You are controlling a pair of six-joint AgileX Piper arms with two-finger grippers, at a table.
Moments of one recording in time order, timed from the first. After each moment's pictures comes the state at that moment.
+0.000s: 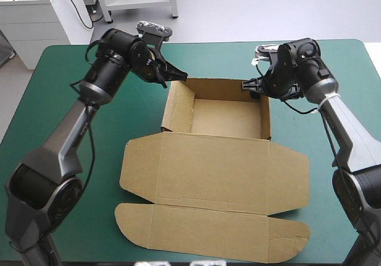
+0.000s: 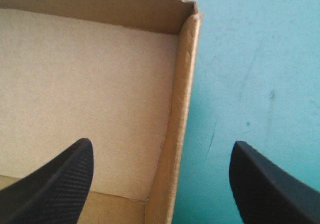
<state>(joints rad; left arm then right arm) -0.51 1.86 -2.10 0.08 1.25 -0.11 0.28 1.81 -1.80 -0.02 1.24 0.24</state>
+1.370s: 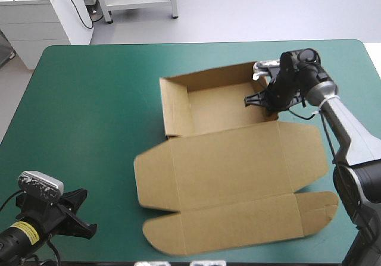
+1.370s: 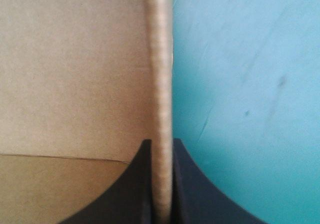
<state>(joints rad) -0.51 0.39 -0.62 0.11 0.95 -0.12 0.21 1.83 -1.73 0.05 1.25 0.08</state>
